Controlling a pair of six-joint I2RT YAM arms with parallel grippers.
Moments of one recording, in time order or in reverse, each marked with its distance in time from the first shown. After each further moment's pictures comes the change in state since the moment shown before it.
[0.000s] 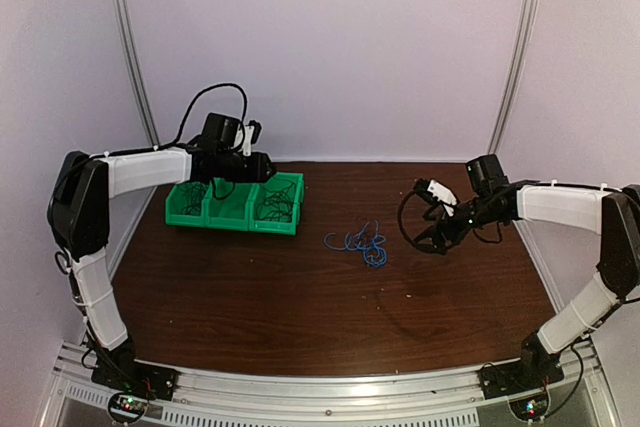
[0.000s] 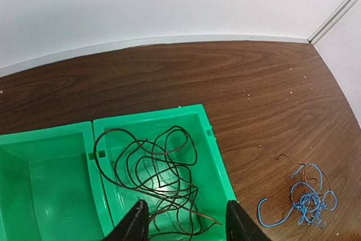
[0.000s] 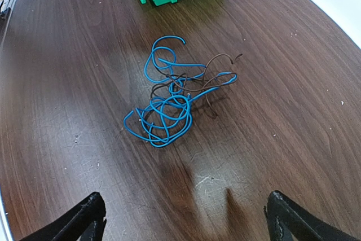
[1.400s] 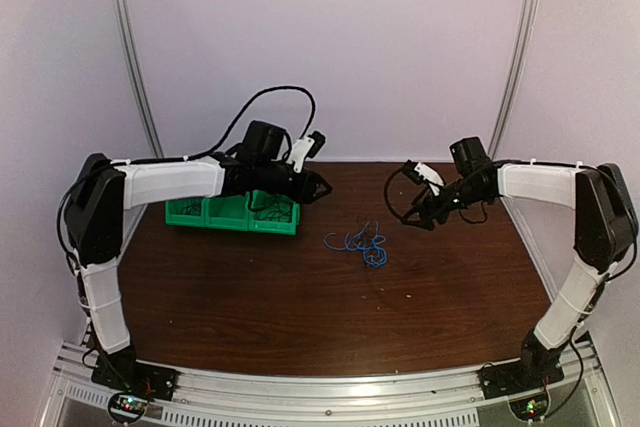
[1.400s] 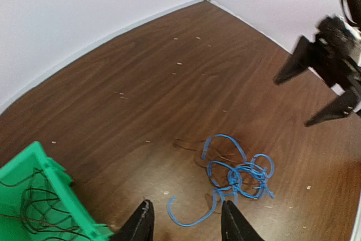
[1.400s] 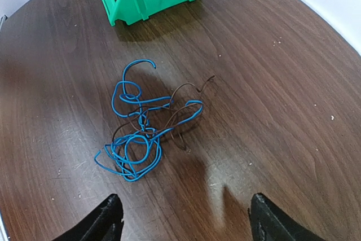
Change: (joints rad) left arm -0.214 0.055 0.075 0.029 0.138 0.215; right arm 0.010 0.169 0.206 -0.035 0.020 0.076
